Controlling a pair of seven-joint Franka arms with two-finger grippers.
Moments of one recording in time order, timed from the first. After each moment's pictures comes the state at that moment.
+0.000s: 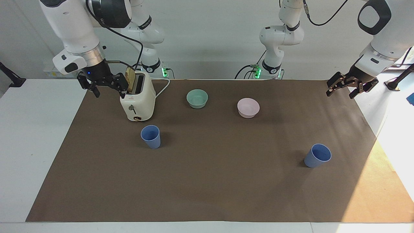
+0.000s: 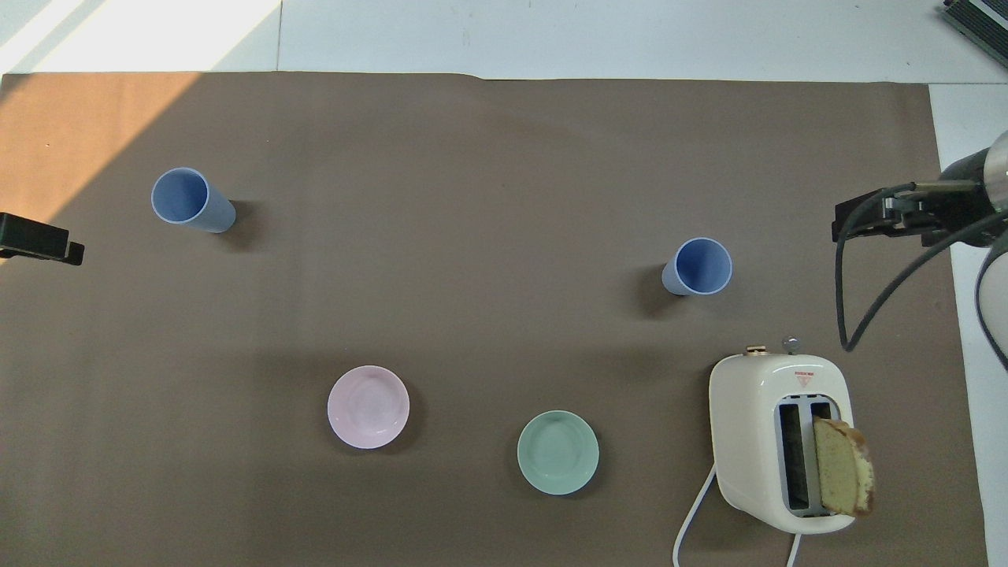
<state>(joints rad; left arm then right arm) -0.06 0.04 0.13 -1.56 -0.09 1.58 0.20 -0.10 0.07 0.13 -1.51 -0.02 1.60 0.10</state>
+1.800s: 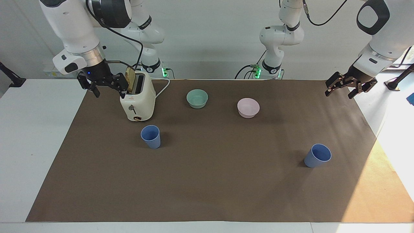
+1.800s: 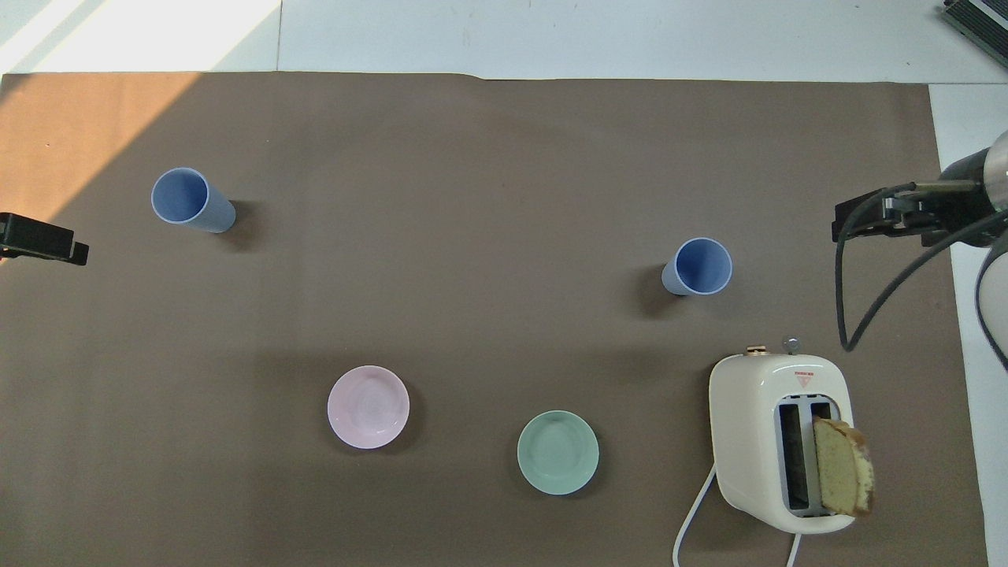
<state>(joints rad) -0.06 0.04 0.12 -1.56 -0.09 1.58 0.19 -0.10 0.07 0.13 -1.51 -0.02 1.60 0.10</state>
